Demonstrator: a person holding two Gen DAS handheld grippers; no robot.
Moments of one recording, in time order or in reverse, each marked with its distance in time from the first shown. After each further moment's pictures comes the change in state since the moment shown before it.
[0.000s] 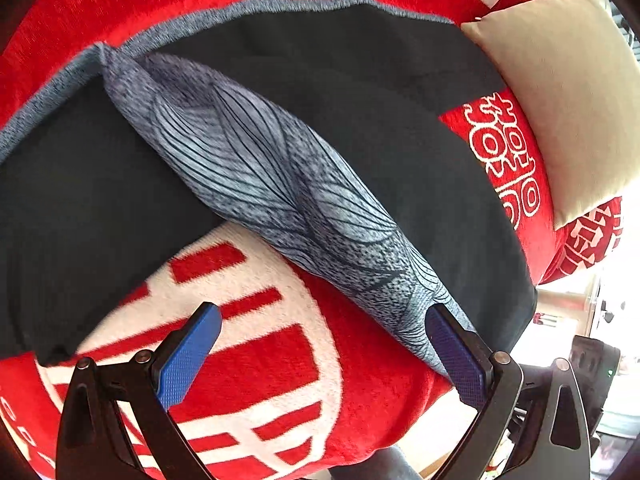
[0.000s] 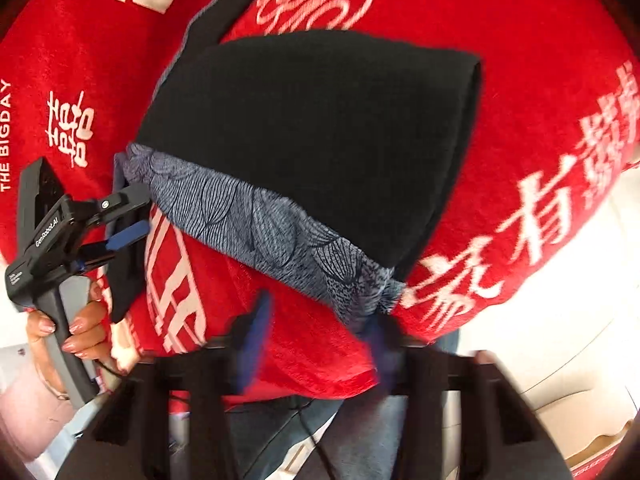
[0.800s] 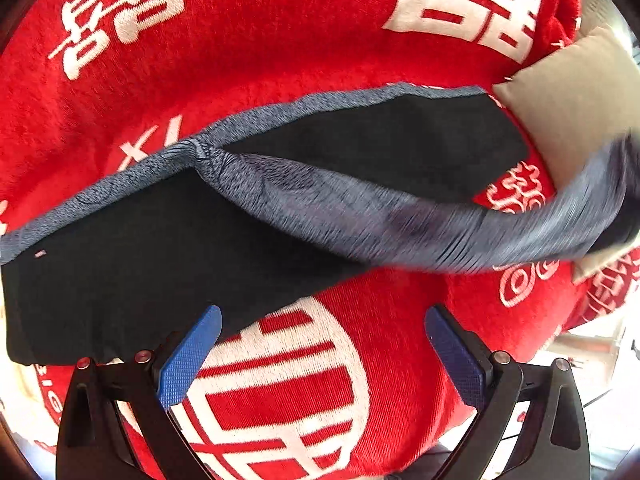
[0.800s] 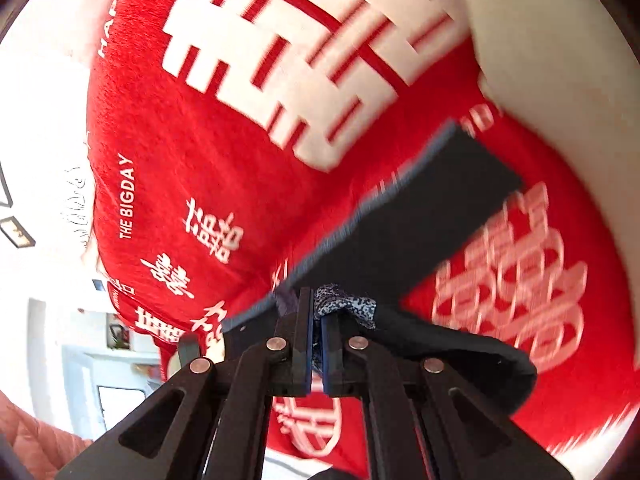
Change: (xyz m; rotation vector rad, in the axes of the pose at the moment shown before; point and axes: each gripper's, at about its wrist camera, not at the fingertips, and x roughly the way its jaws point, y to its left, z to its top) left arm -0.064 -0.001 0.033 -0.057 -0.154 0.204; right arm -0.145 0.123 0.243 -0.283 -0.155 0.316
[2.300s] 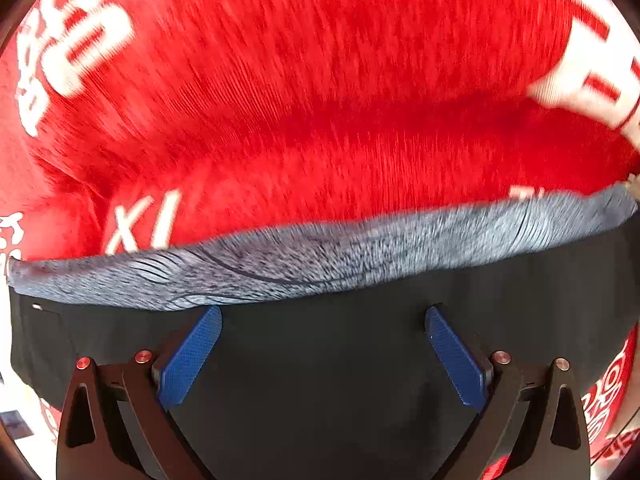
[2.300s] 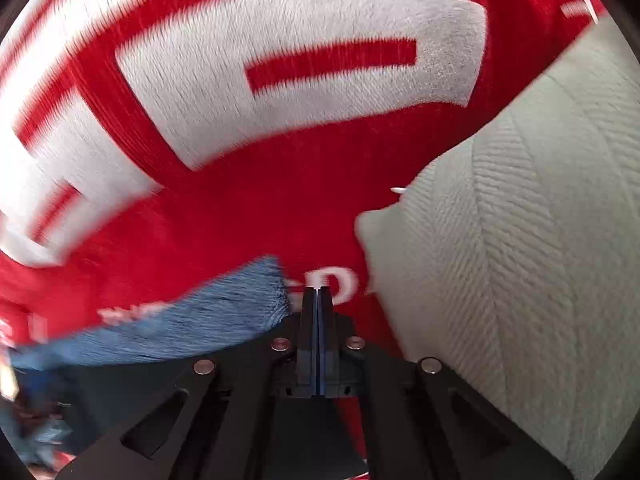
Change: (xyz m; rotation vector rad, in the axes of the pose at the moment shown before) left arm 0.084 0.013 0.120 -0.197 -0.081 0.223; right arm 0.117 -0.086 0.114 -0.194 0.107 -0.663
